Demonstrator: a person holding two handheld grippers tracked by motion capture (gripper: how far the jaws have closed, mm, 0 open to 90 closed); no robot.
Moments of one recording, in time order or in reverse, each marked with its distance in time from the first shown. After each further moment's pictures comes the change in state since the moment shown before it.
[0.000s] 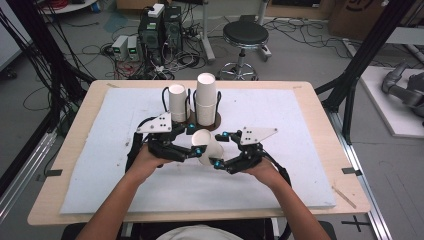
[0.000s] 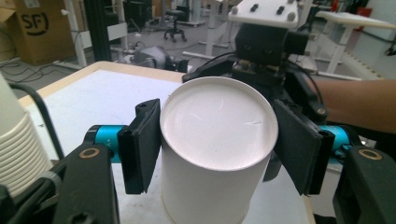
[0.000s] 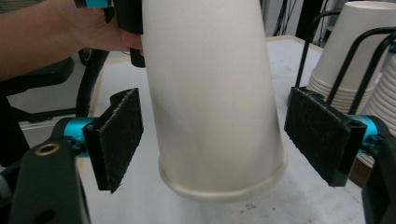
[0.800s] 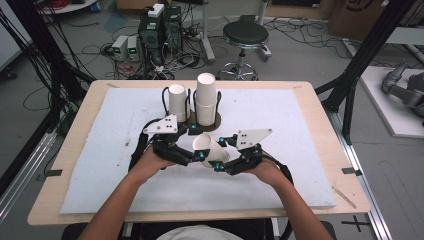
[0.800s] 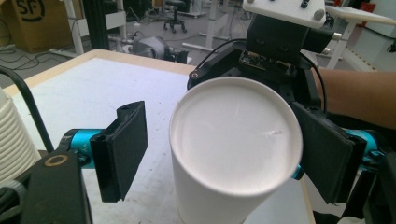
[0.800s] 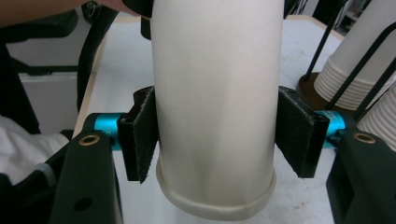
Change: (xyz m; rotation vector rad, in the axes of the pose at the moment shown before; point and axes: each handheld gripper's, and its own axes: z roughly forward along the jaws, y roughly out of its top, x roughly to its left) left arm 0.000 -0.006 0.013 0.052 0.007 -0.023; right arm 0.002 0.003 0.001 0.134 0.031 -0.133
